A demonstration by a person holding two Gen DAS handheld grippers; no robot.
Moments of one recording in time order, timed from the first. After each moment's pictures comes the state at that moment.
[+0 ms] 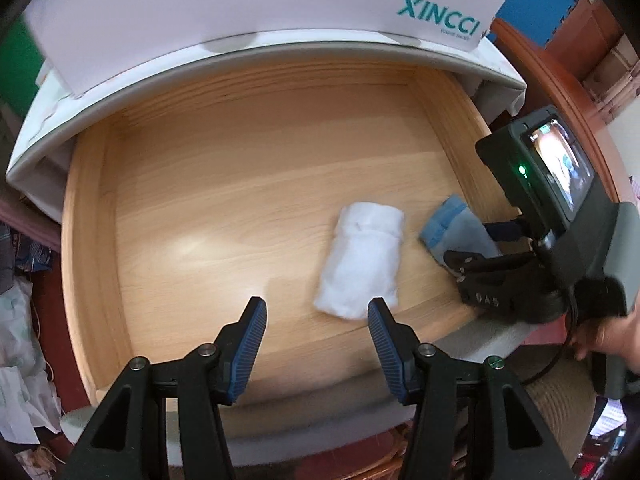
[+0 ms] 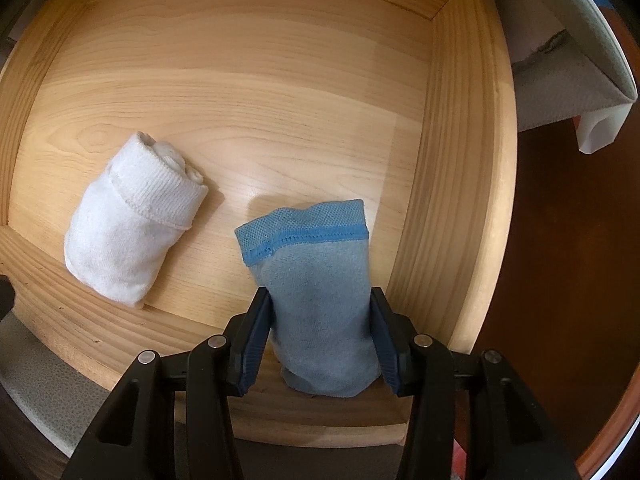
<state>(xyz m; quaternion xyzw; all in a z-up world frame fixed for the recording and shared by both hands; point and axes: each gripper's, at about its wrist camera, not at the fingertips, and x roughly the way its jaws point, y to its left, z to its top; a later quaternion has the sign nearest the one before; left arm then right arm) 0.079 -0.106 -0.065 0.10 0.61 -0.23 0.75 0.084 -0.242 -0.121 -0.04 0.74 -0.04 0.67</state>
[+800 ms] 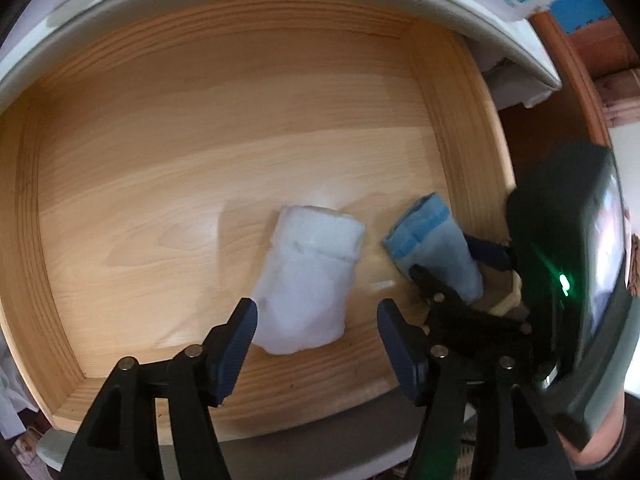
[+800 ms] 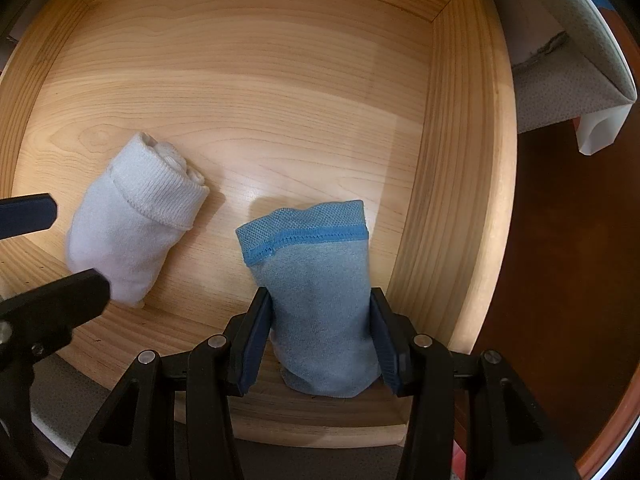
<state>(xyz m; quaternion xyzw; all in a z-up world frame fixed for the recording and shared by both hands) 0.129 -0.153 -0.102 0.06 0.72 -0.24 0.65 0.082 -0.242 -0.121 -0.04 0.74 -0.04 0.67</state>
